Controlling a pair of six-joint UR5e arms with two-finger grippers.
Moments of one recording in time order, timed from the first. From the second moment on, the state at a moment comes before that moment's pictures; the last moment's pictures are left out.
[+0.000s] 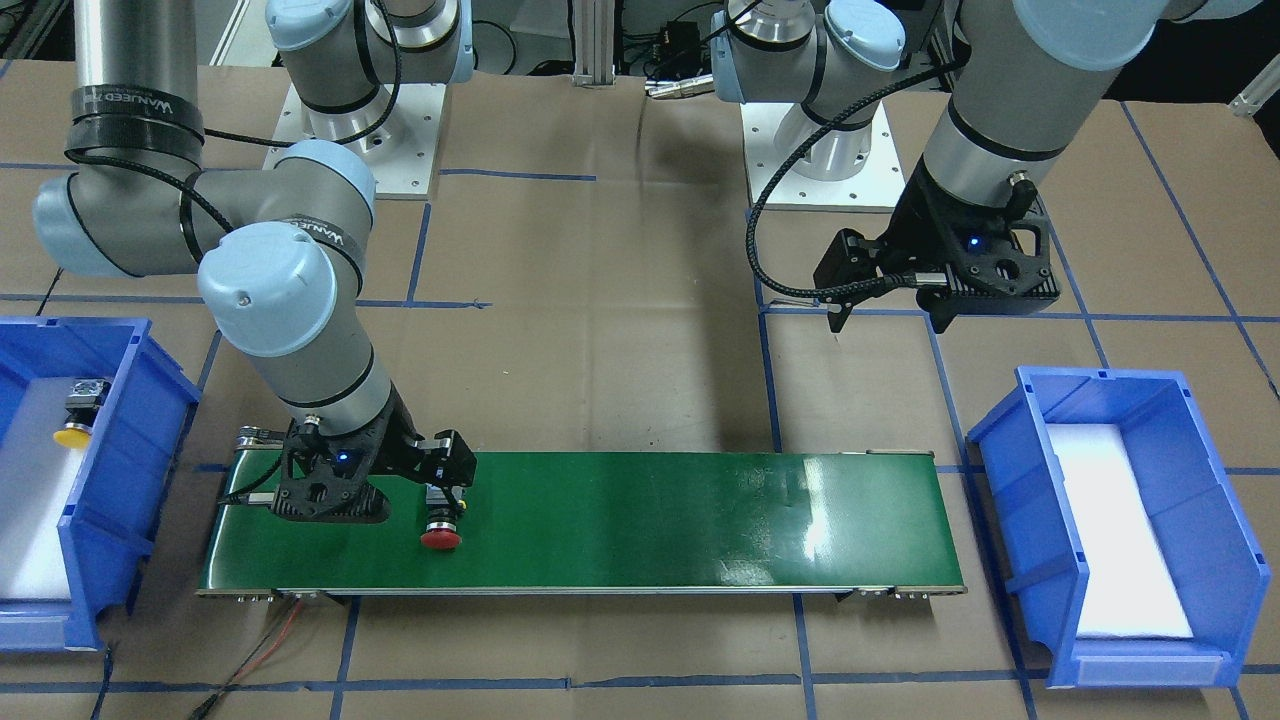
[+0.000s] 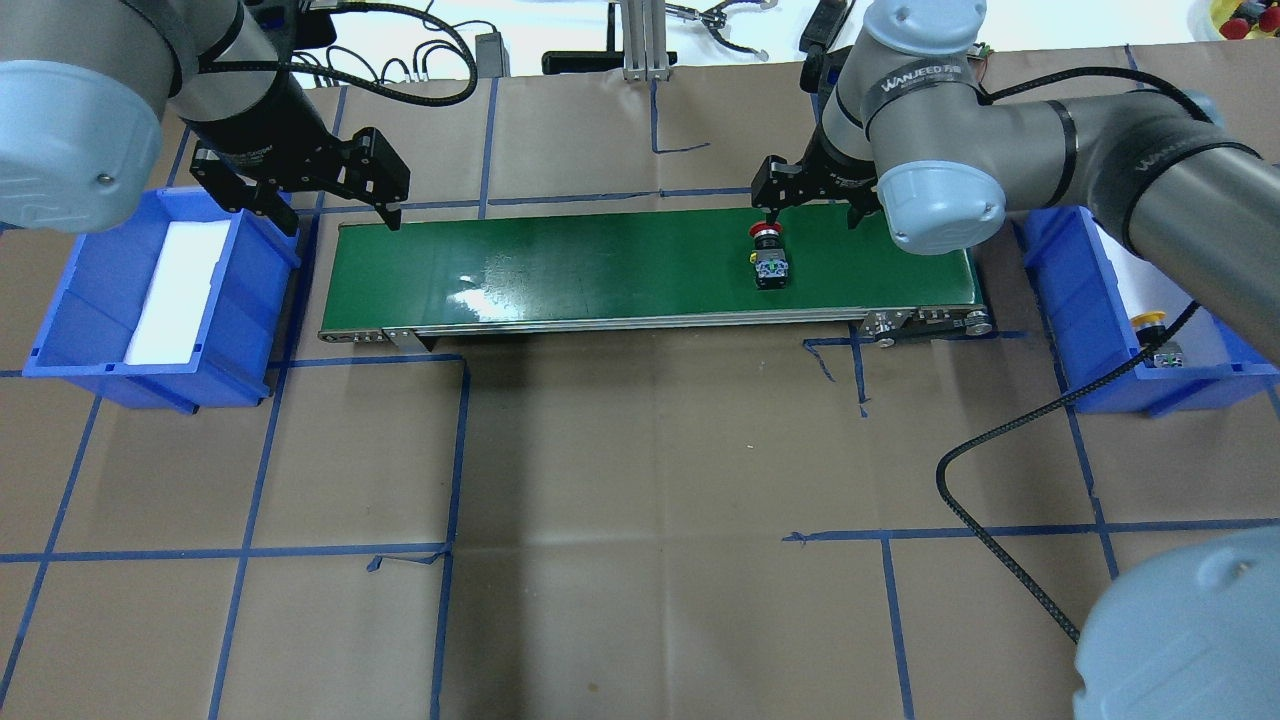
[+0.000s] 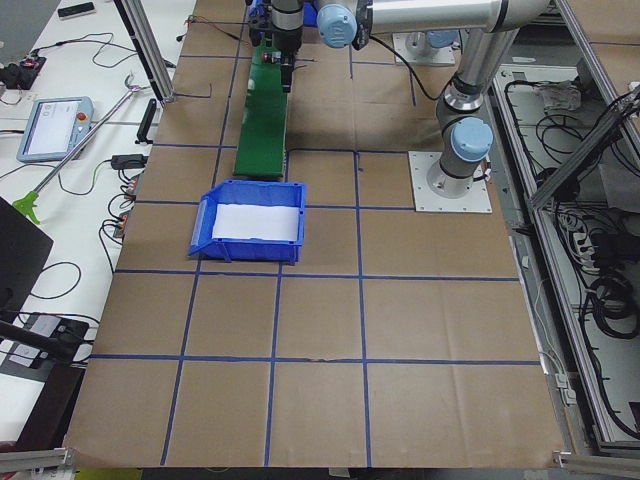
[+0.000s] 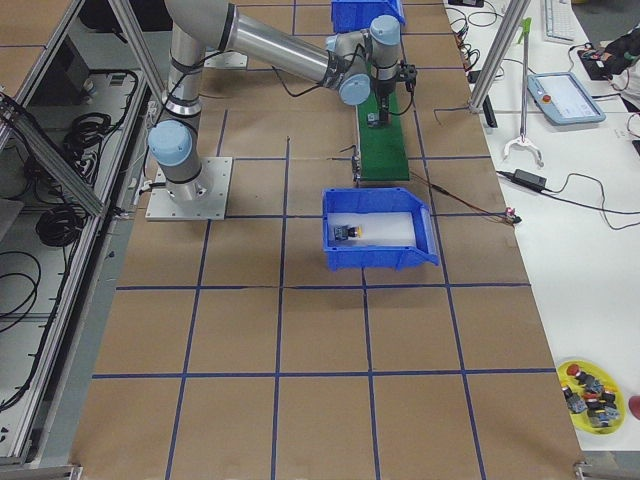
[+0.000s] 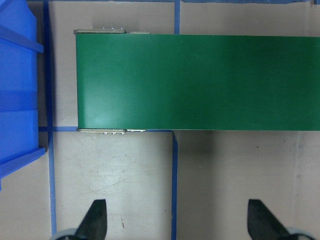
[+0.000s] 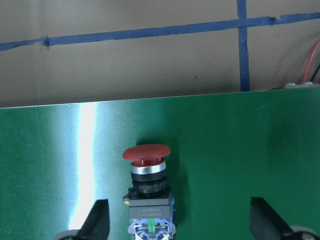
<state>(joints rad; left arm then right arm) -1.53 -1.64 -1.58 -1.44 1.56 0.03 1.65 -1.18 1.65 -2.19 -1.49 0.15</state>
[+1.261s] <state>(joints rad) -1.53 -1.64 -1.58 -1.44 1.56 0.03 1.59 -1.15 1.67 -2.16 -1.56 0.05</state>
